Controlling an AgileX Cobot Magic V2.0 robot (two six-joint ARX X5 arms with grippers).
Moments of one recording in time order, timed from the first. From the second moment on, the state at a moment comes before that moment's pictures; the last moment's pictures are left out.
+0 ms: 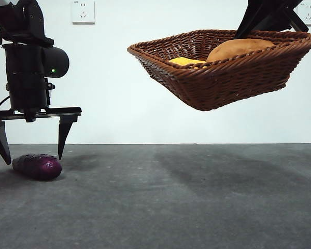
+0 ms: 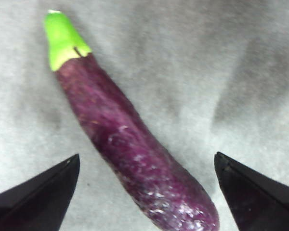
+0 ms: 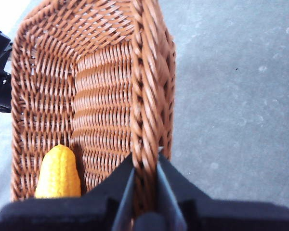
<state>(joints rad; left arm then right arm) -0.19 1.97 1.52 -0.95 -0.02 -0.53 0.15 1.51 1.47 -0.74 -0.56 -0.01</state>
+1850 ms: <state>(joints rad) -0.40 1.48 1.52 -0.78 0.32 -0.12 0.32 1.51 1.06 -0.37 -0.46 0.27</state>
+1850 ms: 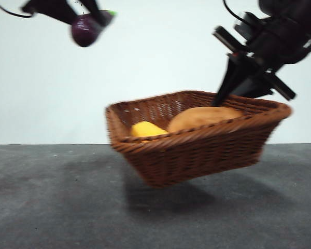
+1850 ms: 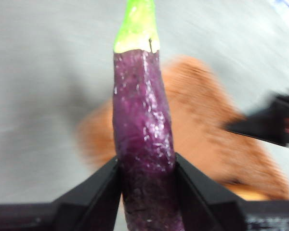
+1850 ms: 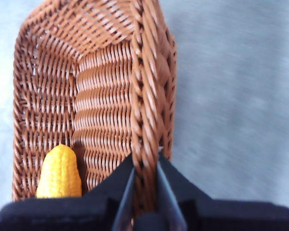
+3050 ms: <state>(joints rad) -0.63 1.81 1.52 -0.78 0.19 -0.27 0.39 1.51 1.06 -0.33 -0.44 0.34</state>
